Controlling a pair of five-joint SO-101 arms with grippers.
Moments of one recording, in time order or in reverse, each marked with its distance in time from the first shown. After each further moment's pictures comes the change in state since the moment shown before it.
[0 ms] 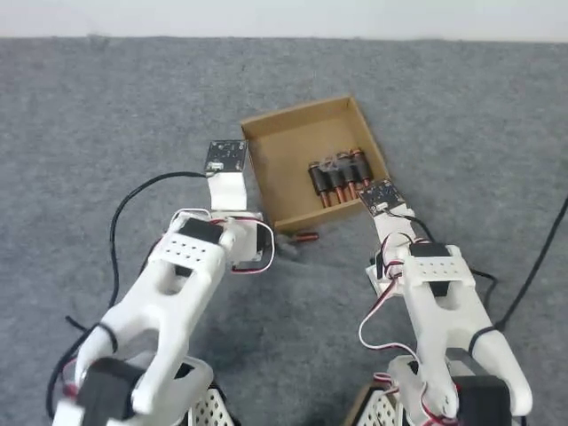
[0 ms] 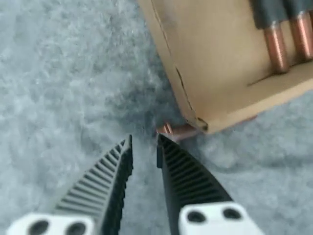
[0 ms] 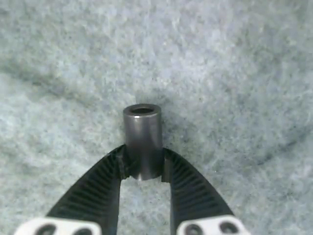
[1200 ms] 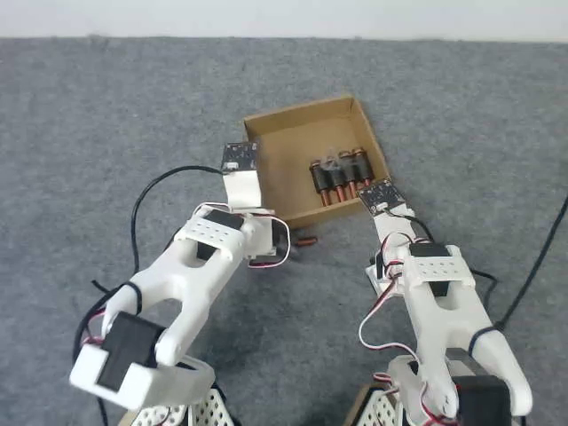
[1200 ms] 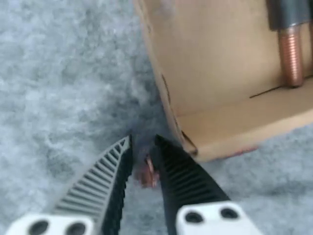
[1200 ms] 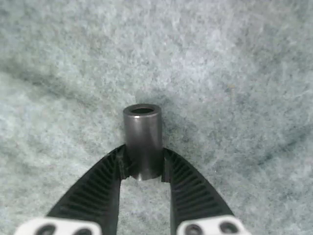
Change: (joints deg) left arm 2.7 15.2 -5.6 -6.3 5.6; right arm 0.0 0.0 0.0 0.0 0.0
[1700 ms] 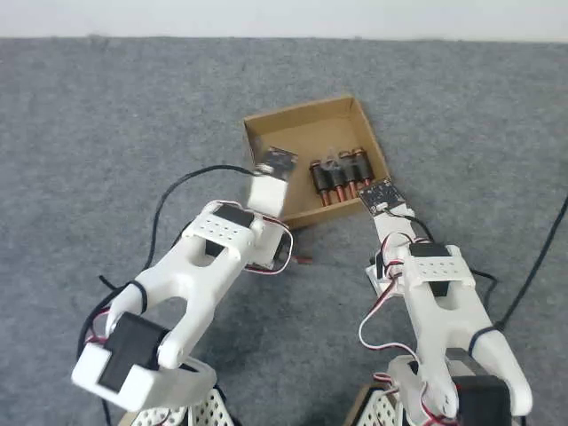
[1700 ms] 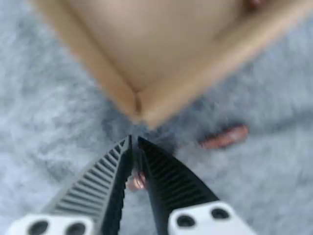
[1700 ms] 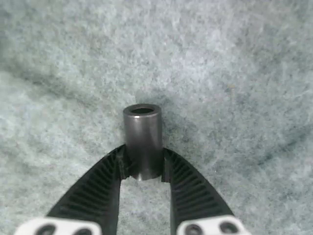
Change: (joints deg) left arm 3.2 0.0 -3.9 9.6 -21.9; right arm 0.0 0.0 0.0 0.0 0.0
